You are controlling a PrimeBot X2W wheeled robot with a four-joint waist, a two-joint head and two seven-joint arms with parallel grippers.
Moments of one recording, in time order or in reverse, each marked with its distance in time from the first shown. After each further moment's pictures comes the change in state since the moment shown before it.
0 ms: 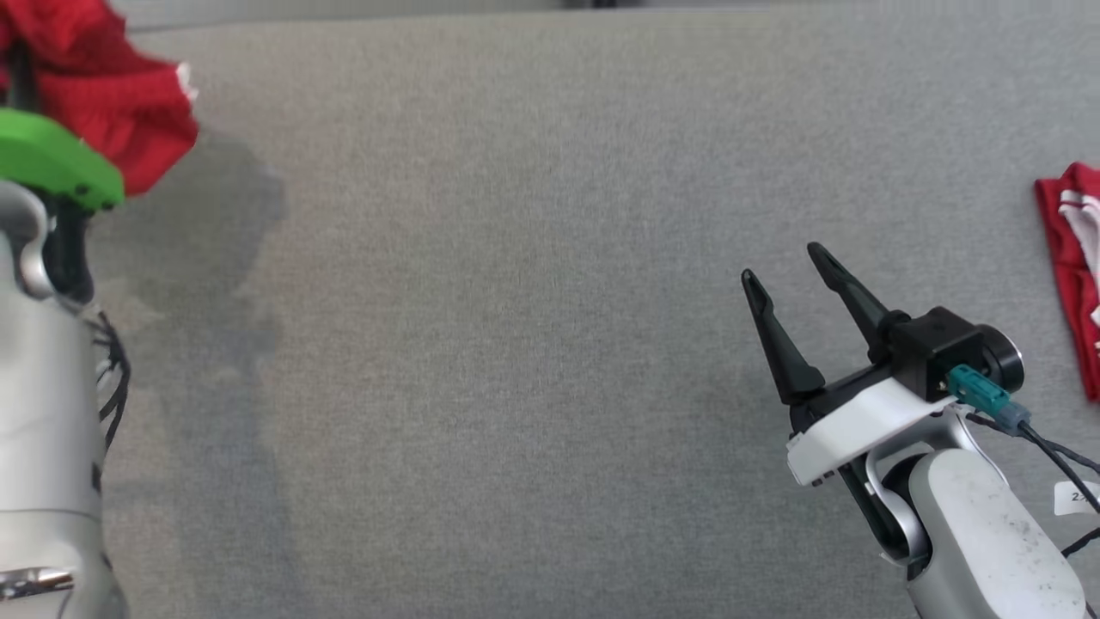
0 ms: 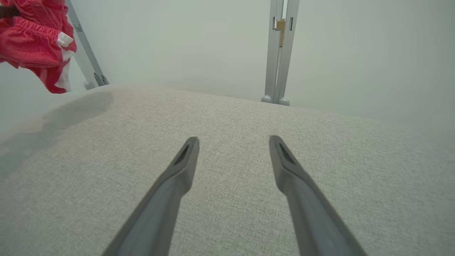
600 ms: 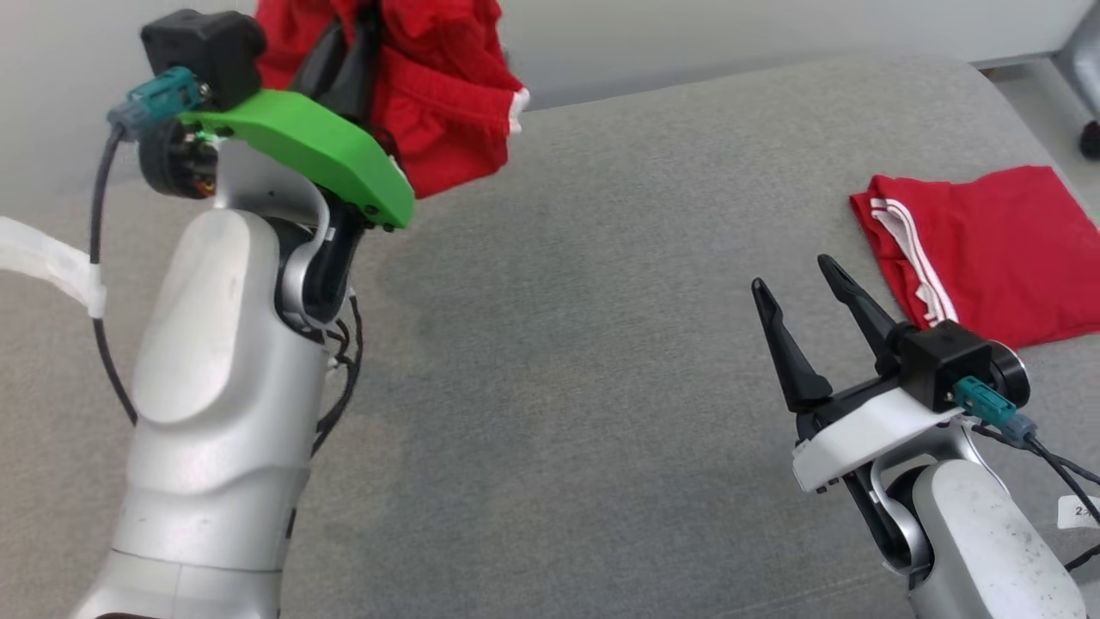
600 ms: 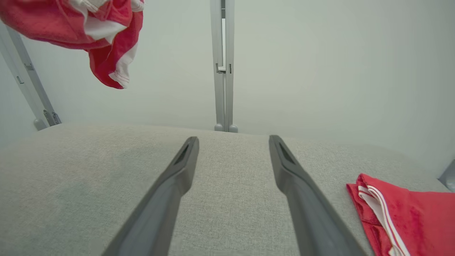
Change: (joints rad) left arm 0.120 -0.213 -0.278 -0.435 -0.067 -0.041 0.149; right arm 0.026 0.020 -0.030 0.014 -0.008 0.000 -0.016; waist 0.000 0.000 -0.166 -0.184
